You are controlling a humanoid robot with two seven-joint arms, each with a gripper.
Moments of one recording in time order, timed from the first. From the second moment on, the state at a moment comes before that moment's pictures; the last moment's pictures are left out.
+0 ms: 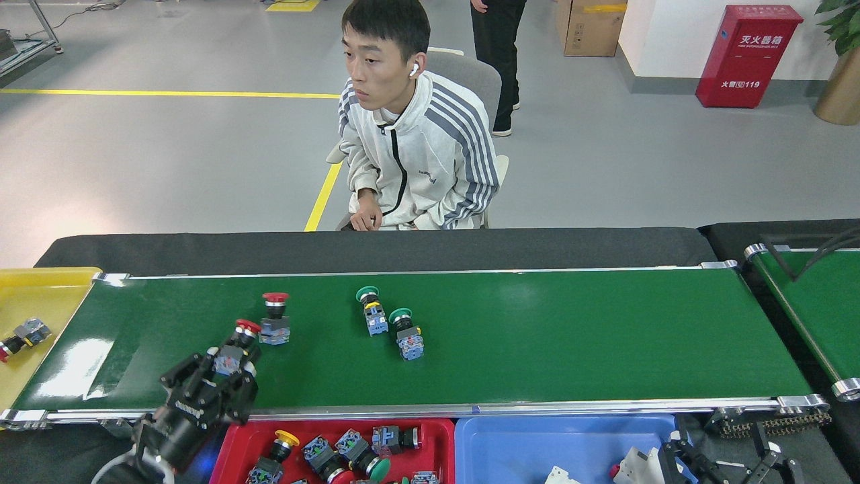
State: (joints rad) left arm 0.10 0.31 -0.02 -1.50 -1.43 -0.61 0.29; right arm 0.32 -0.15 -0.05 -1.72 1.29 0.17 -0.11
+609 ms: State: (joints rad) left arm 0.29 0.27 -0.01 -1.69 -1.43 -0.67 0.28; right arm 0.32 -0.18 -0.14 -1.72 1.17 -0.12 -0.05
